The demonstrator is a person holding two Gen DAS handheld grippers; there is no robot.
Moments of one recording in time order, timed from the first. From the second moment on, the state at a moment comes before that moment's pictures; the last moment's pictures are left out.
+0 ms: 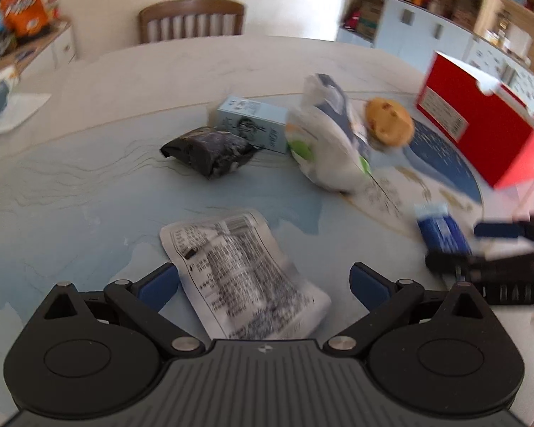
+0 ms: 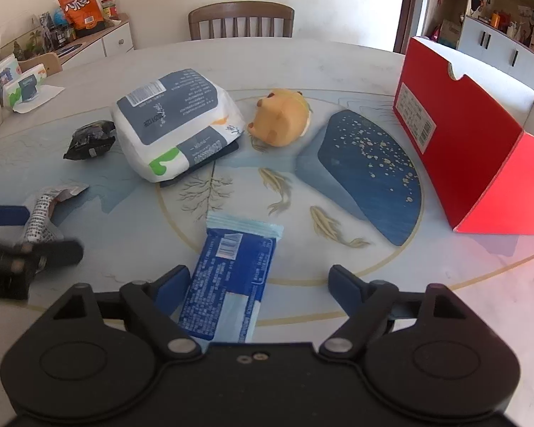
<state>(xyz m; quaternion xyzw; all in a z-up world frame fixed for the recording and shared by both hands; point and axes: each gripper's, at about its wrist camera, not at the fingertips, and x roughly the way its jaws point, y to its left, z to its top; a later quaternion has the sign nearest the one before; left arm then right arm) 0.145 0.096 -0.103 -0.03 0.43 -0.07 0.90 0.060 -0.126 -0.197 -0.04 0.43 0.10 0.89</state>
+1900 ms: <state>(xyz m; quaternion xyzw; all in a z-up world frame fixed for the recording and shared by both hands) 0.157 0.078 -0.096 -0.01 0.46 -0.06 0.89 0.050 -0.158 -0.171 -0.05 0.46 0.15 0.88</state>
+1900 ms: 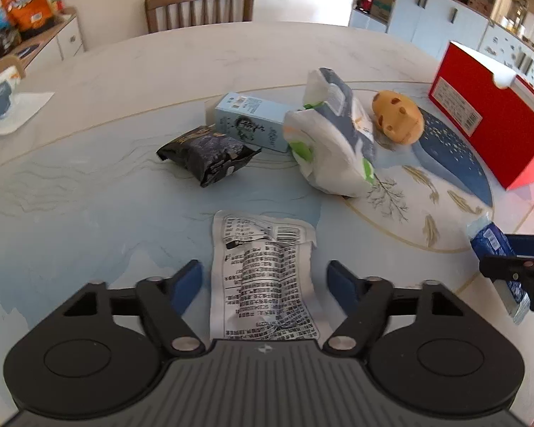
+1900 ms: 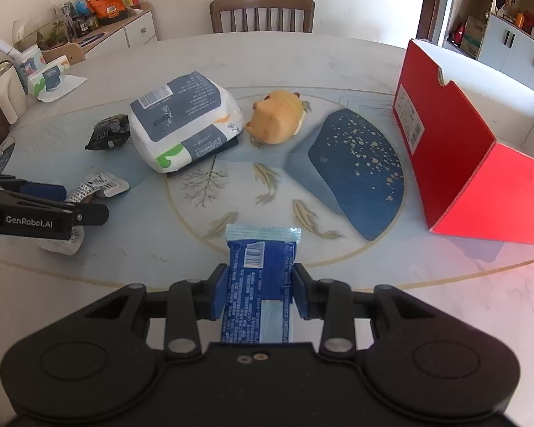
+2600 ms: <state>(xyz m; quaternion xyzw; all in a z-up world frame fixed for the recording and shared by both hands) 0.140 0.049 -0.063 -0.03 0.44 -0.12 0.89 0.042 -0.195 -0.138 -0.04 0.44 0.13 0.88</state>
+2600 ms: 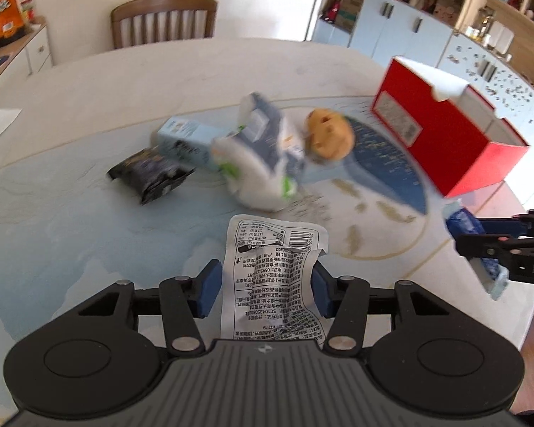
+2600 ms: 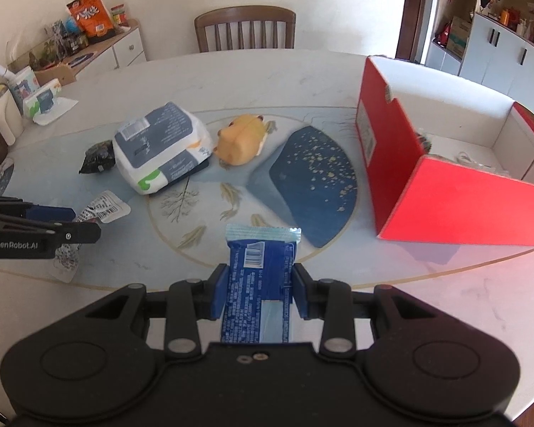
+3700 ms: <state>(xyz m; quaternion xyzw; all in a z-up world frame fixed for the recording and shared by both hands) 0.178 -0.132 0.013 0.03 0.37 -0.20 0.90 0.077 -0.342 -0.080 0.00 0.41 0.14 0.90</state>
